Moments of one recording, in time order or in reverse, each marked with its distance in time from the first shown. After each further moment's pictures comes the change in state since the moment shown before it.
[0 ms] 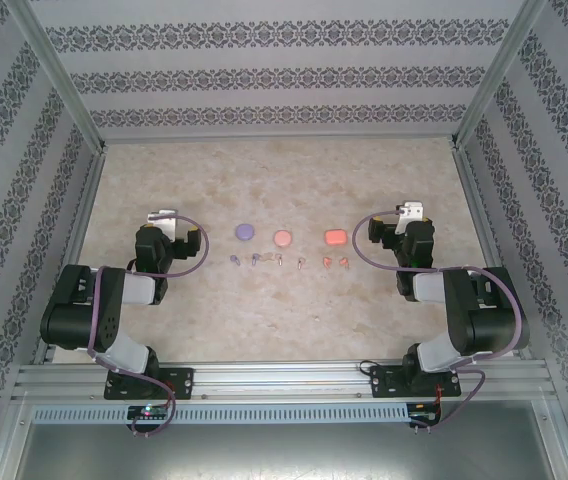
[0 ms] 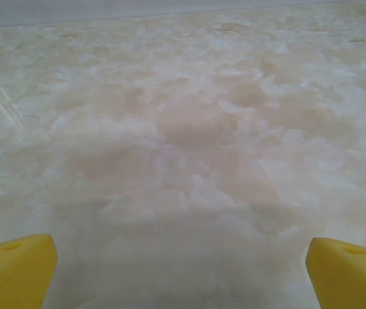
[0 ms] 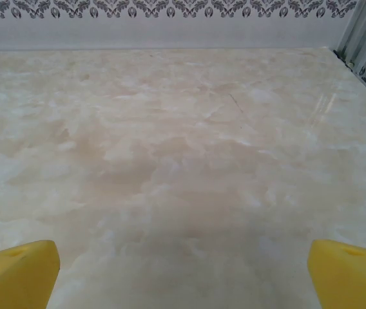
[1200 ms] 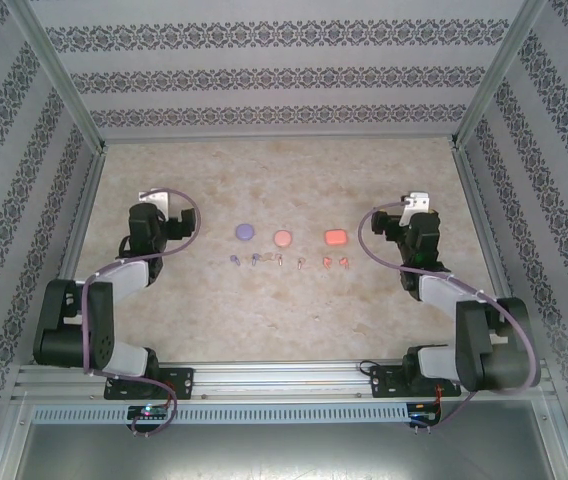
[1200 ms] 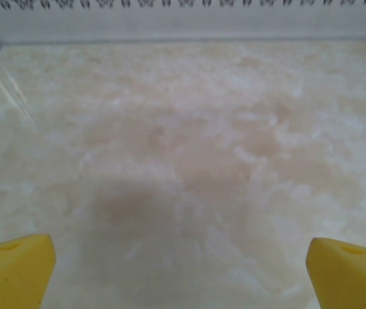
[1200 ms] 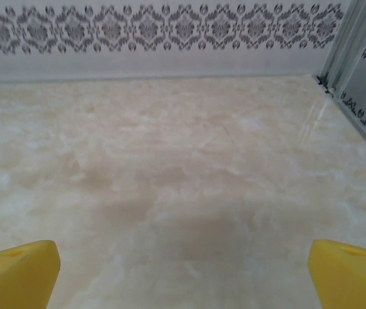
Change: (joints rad) left arm 0.020 -0.134 0.216 -0.374 -0.027 -0.056; right arm 0.016 -0.215 0.078 -0.265 0.042 0.029
